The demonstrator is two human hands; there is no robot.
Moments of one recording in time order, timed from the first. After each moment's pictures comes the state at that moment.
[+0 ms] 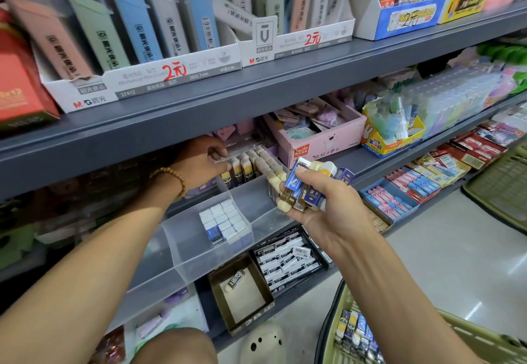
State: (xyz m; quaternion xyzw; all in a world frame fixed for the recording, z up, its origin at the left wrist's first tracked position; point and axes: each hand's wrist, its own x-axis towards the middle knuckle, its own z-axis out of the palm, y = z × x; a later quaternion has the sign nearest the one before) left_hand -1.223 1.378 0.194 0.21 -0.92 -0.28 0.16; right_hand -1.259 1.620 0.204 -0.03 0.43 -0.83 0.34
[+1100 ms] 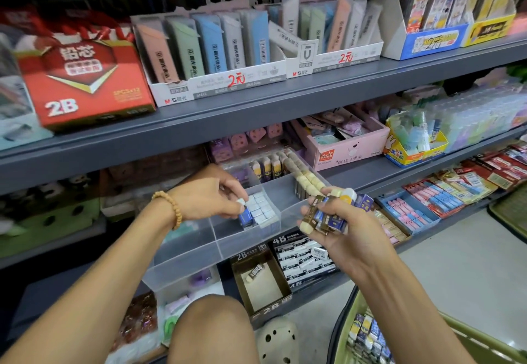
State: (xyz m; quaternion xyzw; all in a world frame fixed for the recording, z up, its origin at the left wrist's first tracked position) left_hand -1.115 1.425 0.234 0.20 -0.89 -0.41 0.02; right_hand -1.220 1.642 0.194 -0.05 0.42 -0.83 0.38
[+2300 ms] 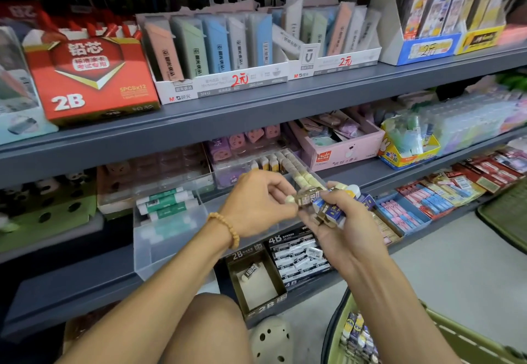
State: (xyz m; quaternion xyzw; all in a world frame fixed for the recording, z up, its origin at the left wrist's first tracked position) left_hand -1.138 1.498 0.228 0.17 -0.87 -0.44 0.14; right_hand -1.211 1.631 0.204 0.01 0.36 -0.87 0.34
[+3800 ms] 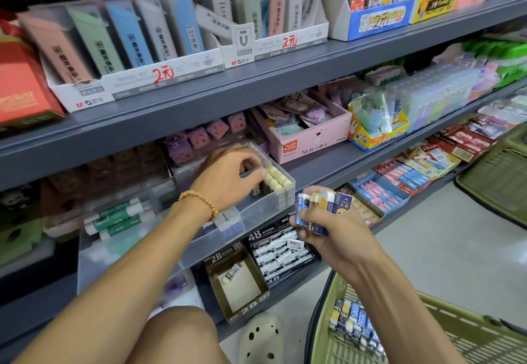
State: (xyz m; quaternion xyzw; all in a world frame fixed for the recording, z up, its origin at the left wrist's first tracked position) left_hand -1.204 1.474 0.212 0.14 -0.95 -0.22 0.18; right_hand -1.244 1.675 0.179 -0.06 0.52 -0.79 0.33
